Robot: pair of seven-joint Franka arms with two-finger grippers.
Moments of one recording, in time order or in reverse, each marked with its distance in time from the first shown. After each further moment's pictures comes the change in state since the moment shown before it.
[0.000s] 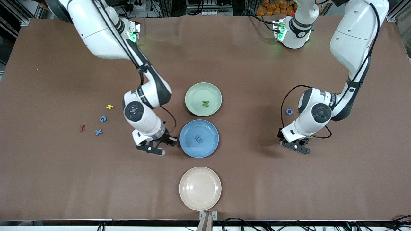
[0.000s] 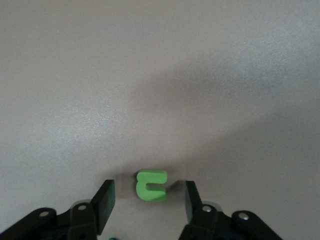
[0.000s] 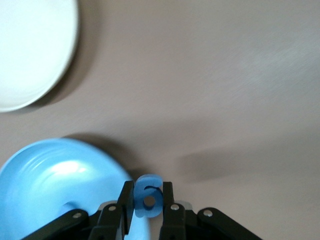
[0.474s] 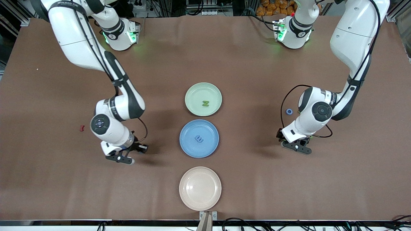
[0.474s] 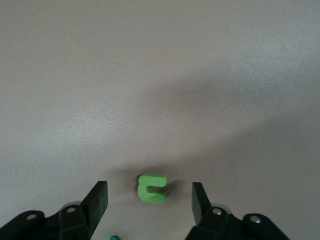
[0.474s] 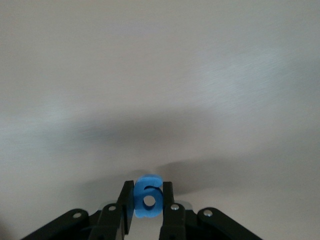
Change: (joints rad) left arm -0.007 -0.021 0.001 0.002 0.000 0.000 -0.034; right arm -0.150 -0.001 -0.056 -0.063 0.000 0.003 -0.243
